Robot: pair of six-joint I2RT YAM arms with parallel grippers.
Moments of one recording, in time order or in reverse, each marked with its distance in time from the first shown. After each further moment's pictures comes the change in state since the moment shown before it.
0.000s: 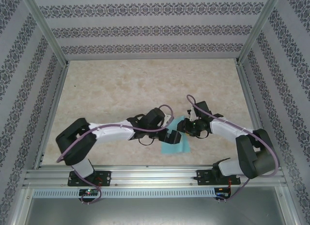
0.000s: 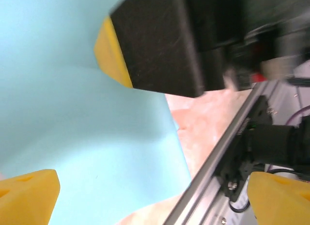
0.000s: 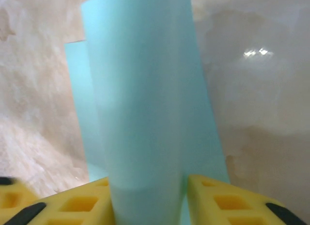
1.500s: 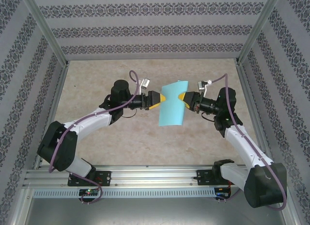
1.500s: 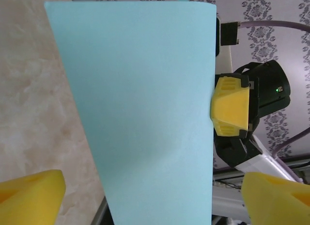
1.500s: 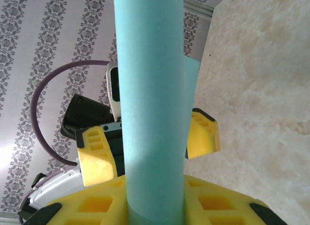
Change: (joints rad) left arm 0.388 -0.115 -0.027 0.528 0.504 -0.367; right arm -0.162 -0.314 0.051 0.670 -0.524 0.568
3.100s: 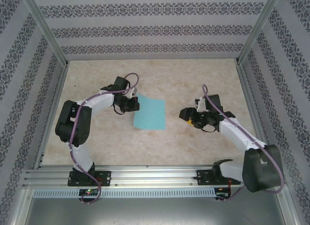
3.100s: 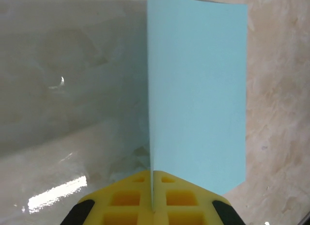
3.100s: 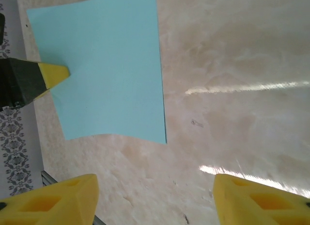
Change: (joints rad) left arm 0.213 0.332 0.299 -0.962 -0.426 0.679; right arm 0.074 0.203 0.021 -0.649 0.398 -0.507
